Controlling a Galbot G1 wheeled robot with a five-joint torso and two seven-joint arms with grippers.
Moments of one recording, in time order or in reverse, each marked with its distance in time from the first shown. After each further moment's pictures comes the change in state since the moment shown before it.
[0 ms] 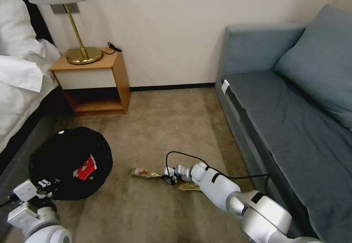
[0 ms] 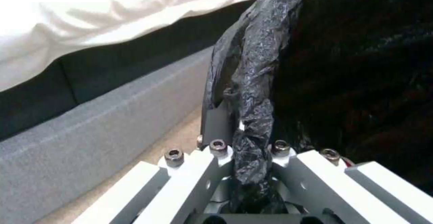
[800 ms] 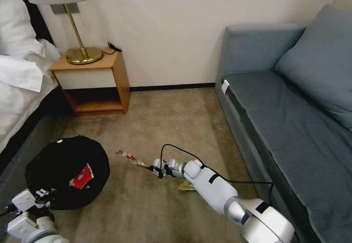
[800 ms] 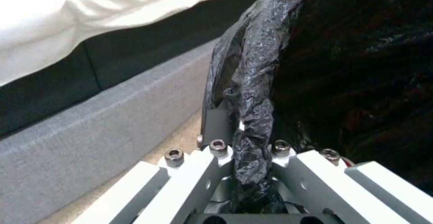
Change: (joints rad) left arm 0.055 0.001 -0.007 0.043 0.016 -0.056 0.002; right arm -0.084 0.000 0.139 0.289 0.089 0.022 -0.027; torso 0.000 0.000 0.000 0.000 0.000
